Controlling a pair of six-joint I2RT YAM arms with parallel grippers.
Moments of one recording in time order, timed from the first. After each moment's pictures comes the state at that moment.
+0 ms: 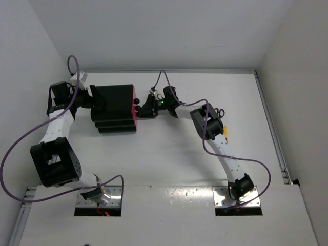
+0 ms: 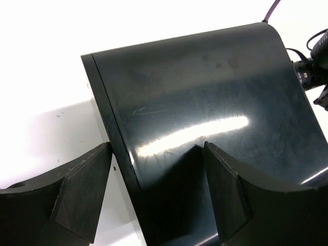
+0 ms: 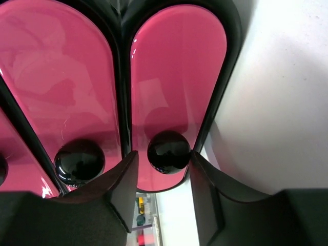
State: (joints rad) left arm 0.34 1.46 1.06 -0.19 0.66 0.10; right arm 0.52 2.72 1.89 0.50 -1.03 1.13
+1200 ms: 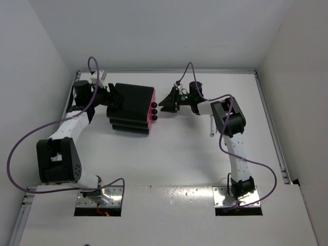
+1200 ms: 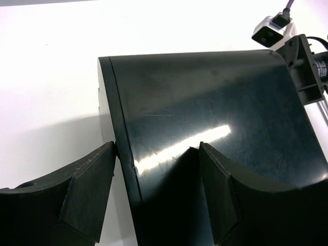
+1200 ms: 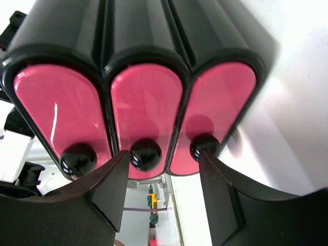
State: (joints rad) left arm 0.10 1.47 0.97 0.06 0.56 -0.07; right arm 0.32 2.43 1.47 0.64 -1.11 1.14
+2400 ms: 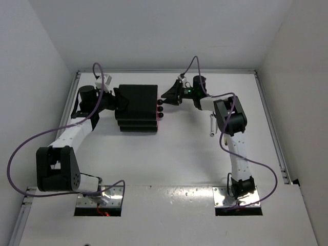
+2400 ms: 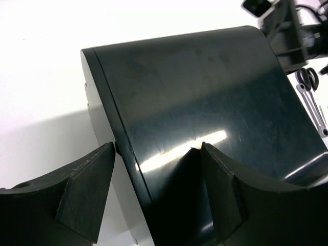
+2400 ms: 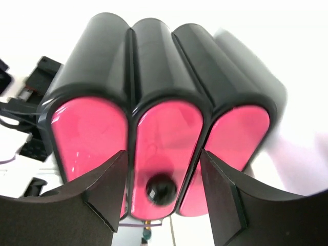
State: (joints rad) left arm 0.02 1.38 0.87 0.13 0.49 -0.12; right arm 0.28 2.49 1.62 0.63 -1.08 1.15
